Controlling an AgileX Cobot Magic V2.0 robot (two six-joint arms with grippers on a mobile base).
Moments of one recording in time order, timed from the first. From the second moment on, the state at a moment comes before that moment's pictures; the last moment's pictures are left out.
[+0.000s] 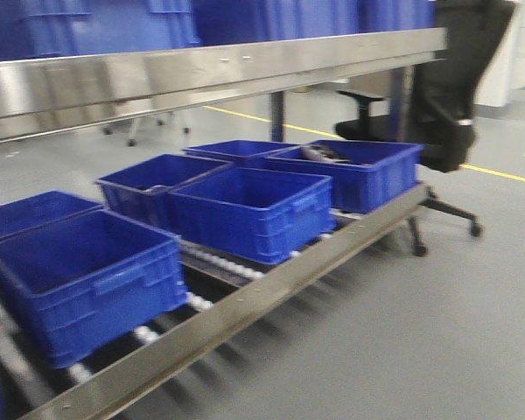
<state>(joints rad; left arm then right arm) -0.46 1.62 -2.09 0.40 1.15 -0.45 0.46 1.54 -2.01 -0.21 1.05 0.31</state>
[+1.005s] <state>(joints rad) -0.46 1.62 -2.09 0.40 1.15 -0.45 0.46 1.55 -2.01 -0.21 1.05 0.31</state>
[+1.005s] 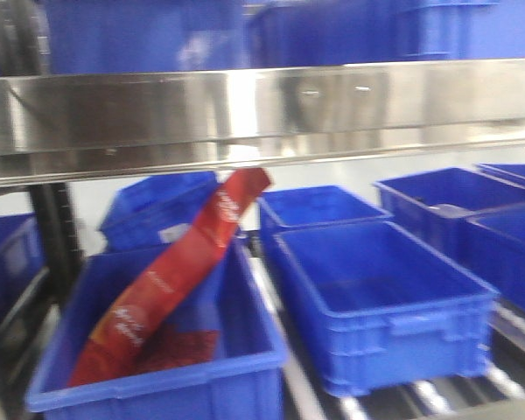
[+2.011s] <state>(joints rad) -0.46 1.62 -2.09 0.40 1.15 -0.45 0.46 1.55 -2.01 -0.21 1.05 0.31</state>
